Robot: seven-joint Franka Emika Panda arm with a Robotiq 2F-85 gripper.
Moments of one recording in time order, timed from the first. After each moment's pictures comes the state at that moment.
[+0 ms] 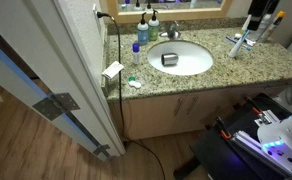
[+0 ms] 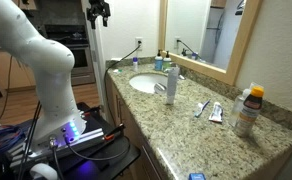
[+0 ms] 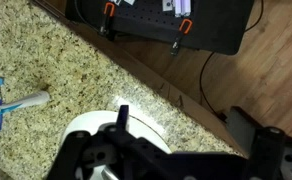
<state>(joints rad) 0.14 -0.57 0.28 -2.20 0.01 1.45 0.14</state>
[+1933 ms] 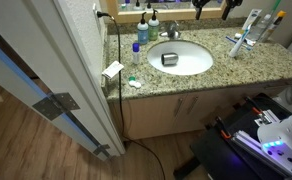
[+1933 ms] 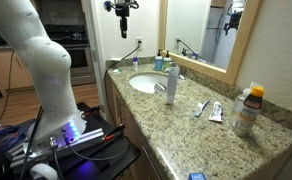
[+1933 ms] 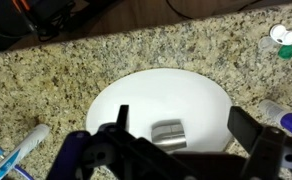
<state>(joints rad) 0.02 -0.30 0.23 -2.15 0.06 1.84 0.75</state>
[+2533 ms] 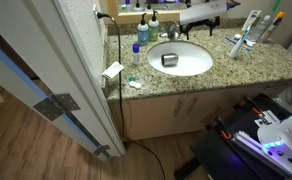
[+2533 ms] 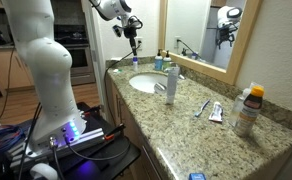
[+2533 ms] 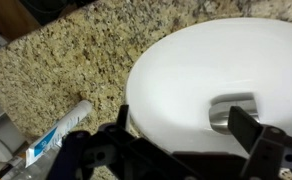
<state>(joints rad) 0.05 0.04 0.29 -2.05 -0.38 1.84 1.19</state>
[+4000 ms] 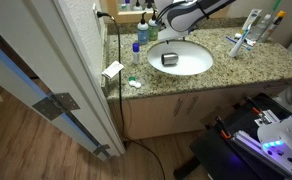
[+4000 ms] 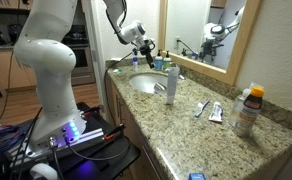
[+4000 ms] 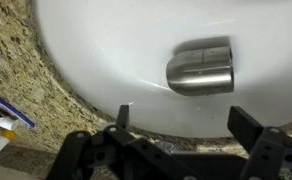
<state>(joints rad) 0.20 0.48 0.08 -1.77 -0.64 2.11 1.27</state>
